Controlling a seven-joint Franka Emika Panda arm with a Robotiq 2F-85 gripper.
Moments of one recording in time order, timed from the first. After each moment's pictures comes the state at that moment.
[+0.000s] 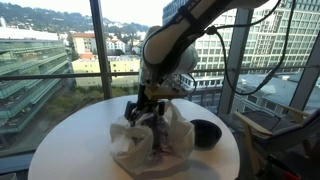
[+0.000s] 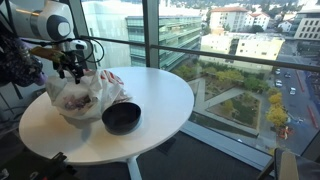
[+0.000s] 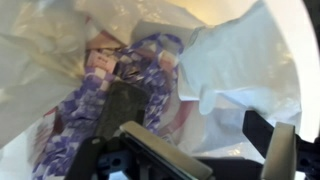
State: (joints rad) arm 0.38 0.27 0.26 -2.13 0.16 2.49 0.35
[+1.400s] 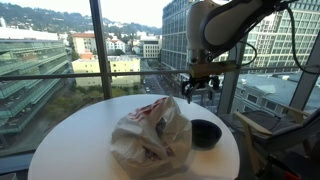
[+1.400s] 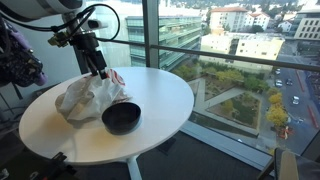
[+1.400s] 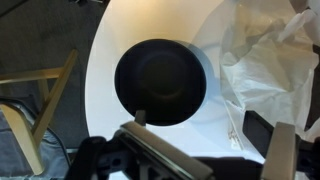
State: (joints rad) arm 0.14 -0.15 0.21 -2.42 -0.20 2.24 0.83
